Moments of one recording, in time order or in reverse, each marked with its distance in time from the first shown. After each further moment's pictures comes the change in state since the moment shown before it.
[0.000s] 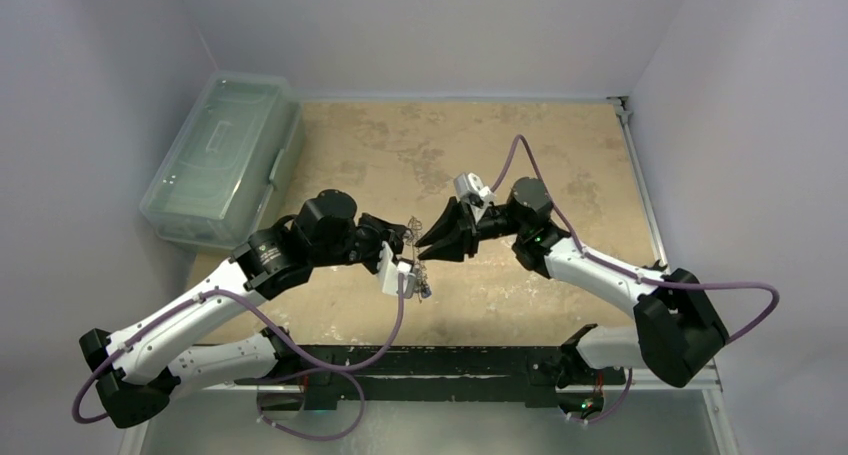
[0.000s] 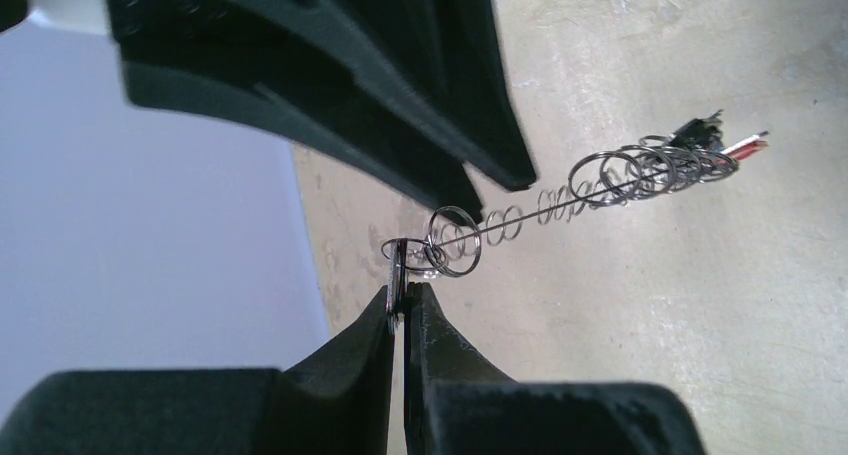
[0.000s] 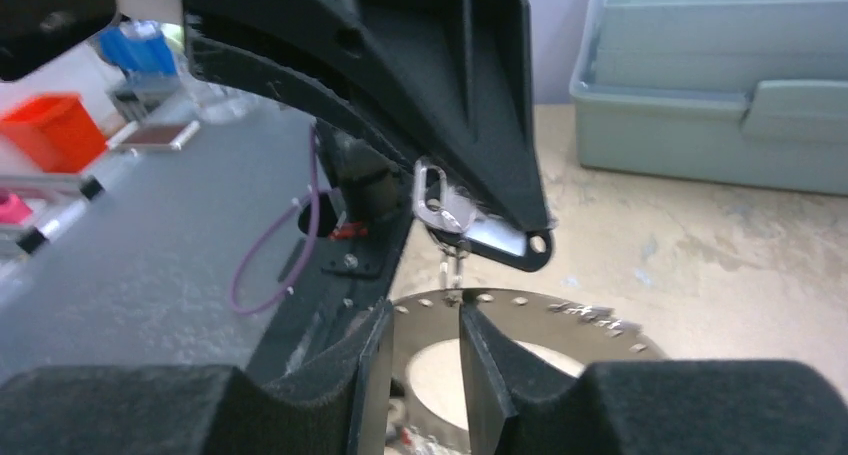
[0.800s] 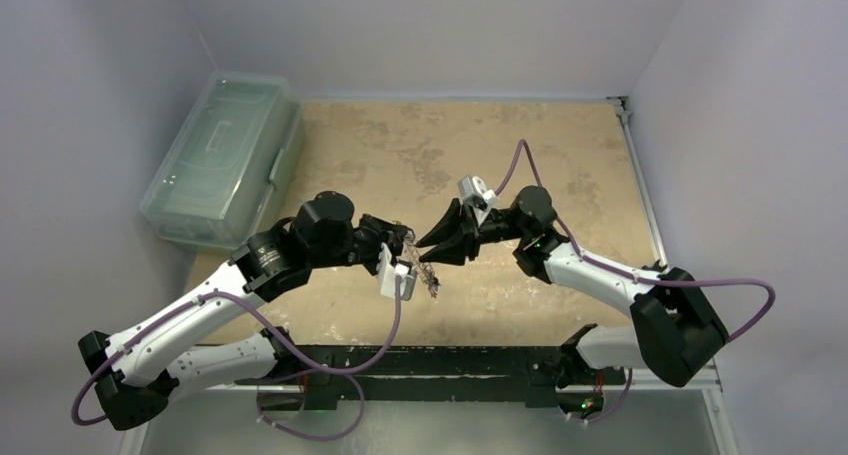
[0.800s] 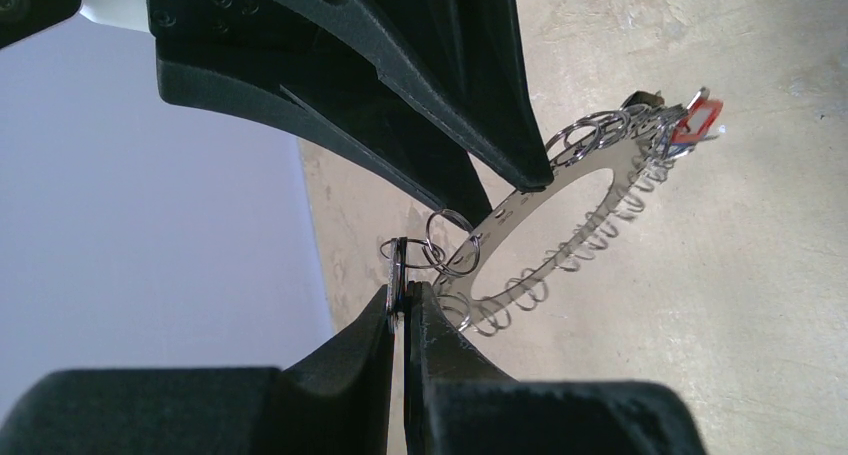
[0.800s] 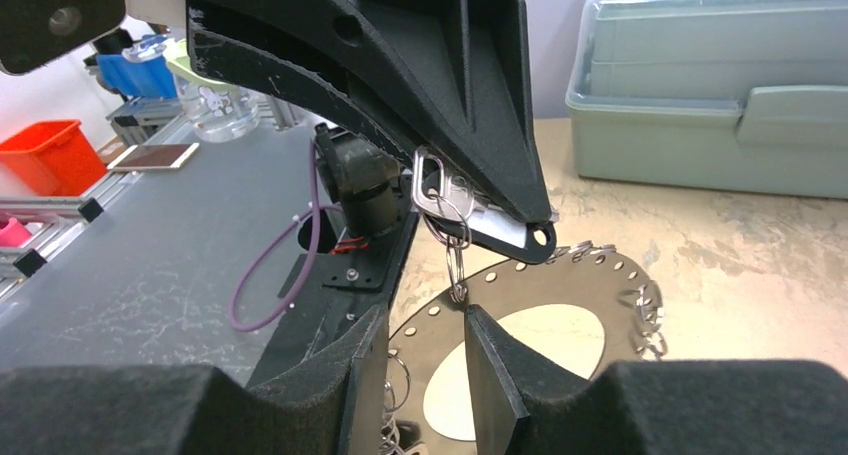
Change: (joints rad) left arm 0.003 -0.019 -0.029 0.055 0.019 -0.011; right arm 0.002 0.002 -0.101 0.256 0.026 0.158
